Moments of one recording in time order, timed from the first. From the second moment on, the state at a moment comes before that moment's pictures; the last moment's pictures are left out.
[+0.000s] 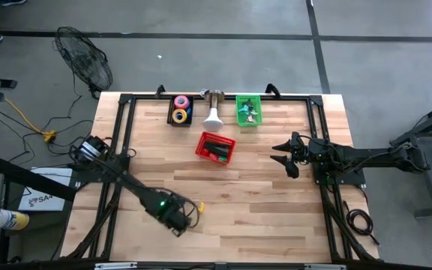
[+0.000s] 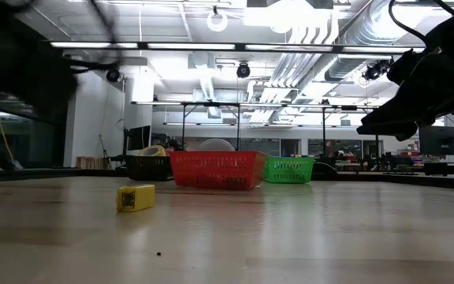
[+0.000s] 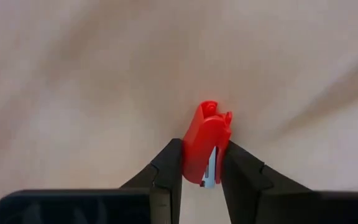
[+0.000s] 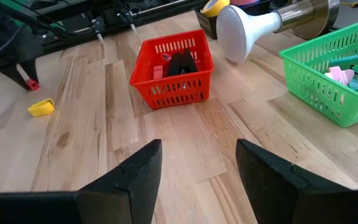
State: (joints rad) left arm -0.61 1.85 1.12 -0.75 0.09 -1.47; right arm -0.13 0.39 0.01 0.05 0.10 0.25
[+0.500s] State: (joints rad) left arm -0.31 1.81 1.24 -0.83 -0.34 -1.08; right arm -0.13 0.39 0.01 0.05 0.10 0.25
